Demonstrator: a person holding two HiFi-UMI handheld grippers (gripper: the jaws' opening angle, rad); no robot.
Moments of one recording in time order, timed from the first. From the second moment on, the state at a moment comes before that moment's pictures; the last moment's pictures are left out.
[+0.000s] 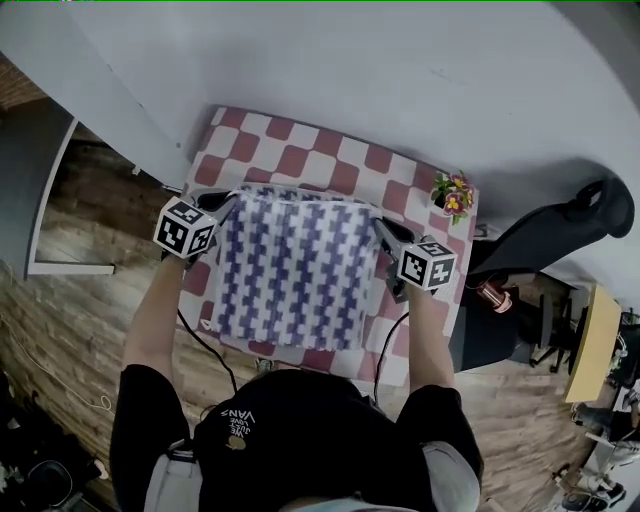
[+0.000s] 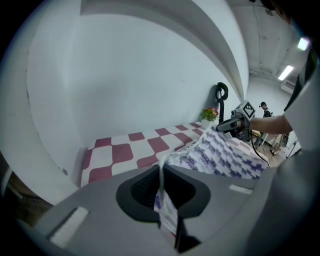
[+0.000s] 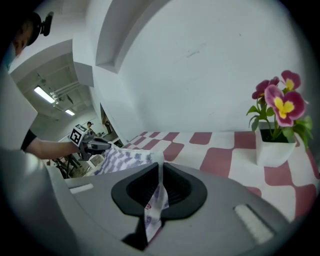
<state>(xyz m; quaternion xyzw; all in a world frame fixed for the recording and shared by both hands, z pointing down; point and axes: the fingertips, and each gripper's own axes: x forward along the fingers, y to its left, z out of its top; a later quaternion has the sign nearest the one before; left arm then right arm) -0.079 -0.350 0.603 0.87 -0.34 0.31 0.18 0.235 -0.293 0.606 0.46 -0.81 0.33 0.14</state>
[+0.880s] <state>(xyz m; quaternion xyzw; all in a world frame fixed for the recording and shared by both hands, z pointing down) -0.113 -0.385 0.635 0.82 -0.44 0.26 0.27 0.267 -0.305 0.629 0.58 -0.73 0.33 0.17</state>
